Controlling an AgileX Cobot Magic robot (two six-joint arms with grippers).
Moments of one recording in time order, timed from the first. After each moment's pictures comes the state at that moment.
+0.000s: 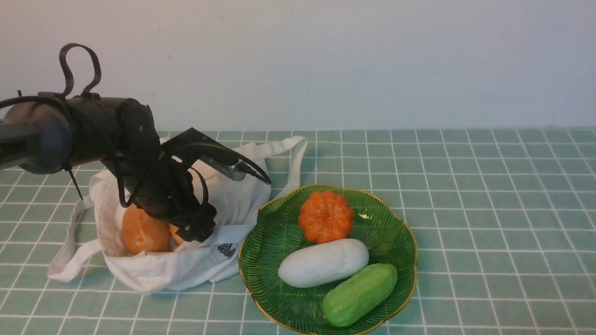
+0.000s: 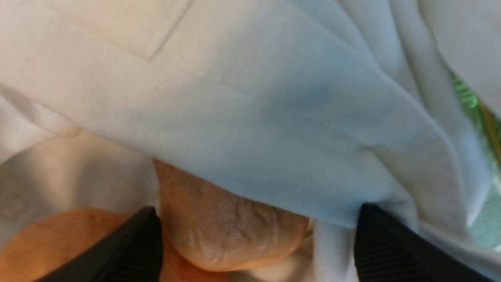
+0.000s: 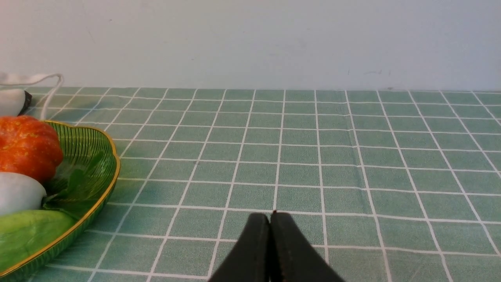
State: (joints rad) right arm 0.07 -0.01 0.03 -0.07 0.35 0.11; left arm -0.22 1.86 -1.21 -0.08 0.71 0.45
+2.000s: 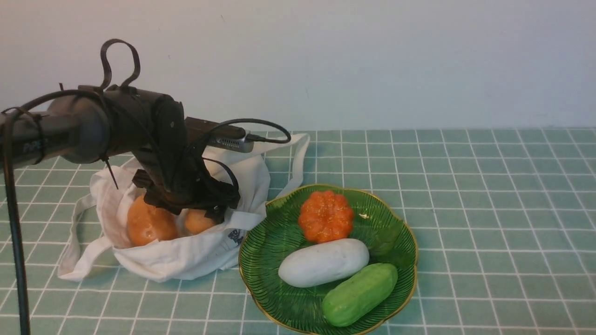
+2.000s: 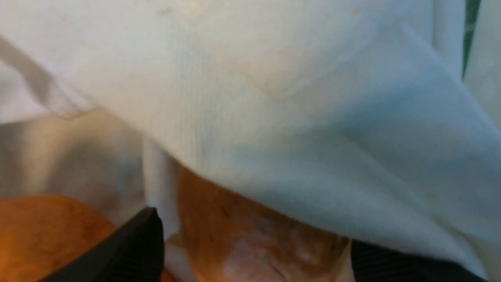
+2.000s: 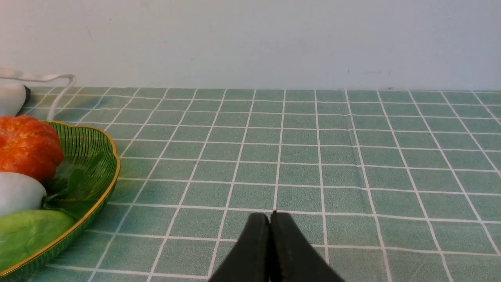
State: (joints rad) right arm 0.07 -0.01 0.03 -0.07 0.35 0.11; left arm -0.27 1.96 -1.33 -0.01 0.72 -0.03
